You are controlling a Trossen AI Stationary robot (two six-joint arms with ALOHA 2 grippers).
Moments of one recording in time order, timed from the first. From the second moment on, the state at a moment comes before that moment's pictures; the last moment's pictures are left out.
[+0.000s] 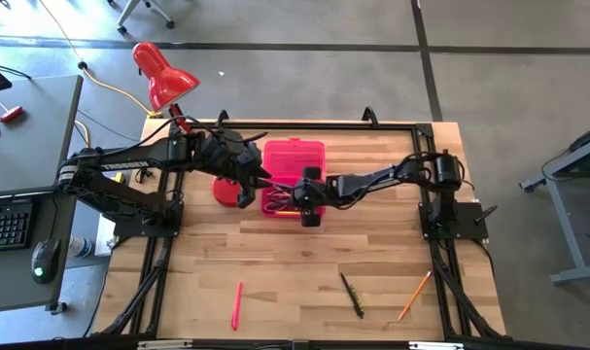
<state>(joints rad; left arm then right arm) 0.14 1.22 1.22 -0.65 0.09 -0.14 -0.07 1.93 1.16 -0.14 0.25 -0.19</state>
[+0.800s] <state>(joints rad) -0.05 1.22 1.22 -0.92 -0.06 -0.44 0.20 1.73 1.16 -0.23 0.31 -0.22</state>
